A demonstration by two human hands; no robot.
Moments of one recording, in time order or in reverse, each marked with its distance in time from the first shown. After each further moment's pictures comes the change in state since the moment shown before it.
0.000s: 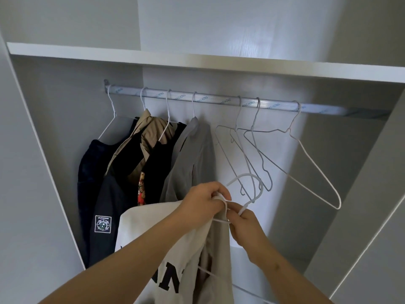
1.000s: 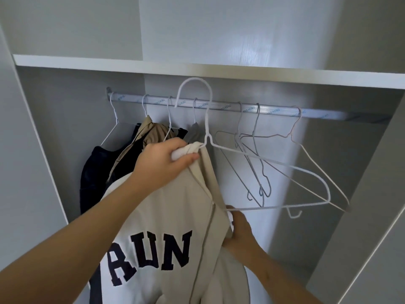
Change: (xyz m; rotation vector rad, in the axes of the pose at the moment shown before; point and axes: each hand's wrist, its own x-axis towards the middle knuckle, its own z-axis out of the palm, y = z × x) left_hand 0.013 0.031 -0.095 0.462 0.490 0.248; right_hand 0.028 0.045 -0.001 -0.402 0.038 -0.160
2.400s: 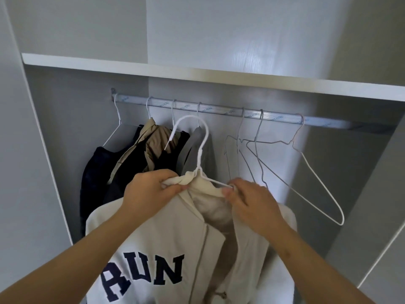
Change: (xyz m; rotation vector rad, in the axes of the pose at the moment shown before) left_hand -0.041 -0.027 0.000 0.073 -0.026 -0.186; right_hand 0.013 -0.088 -0.062 -0.475 0.159 -0.379
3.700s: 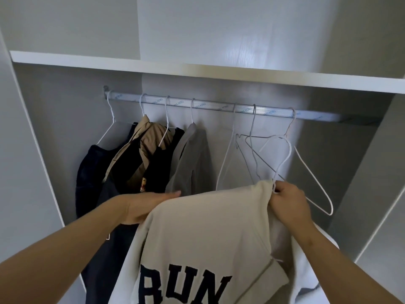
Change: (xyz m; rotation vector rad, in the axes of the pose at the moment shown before) left_hand 0.007 -0.030 0.010 -0.608 -1.122 -0.609; right_hand -0.021 0.048 -0.025 0.082 0.205 0.458
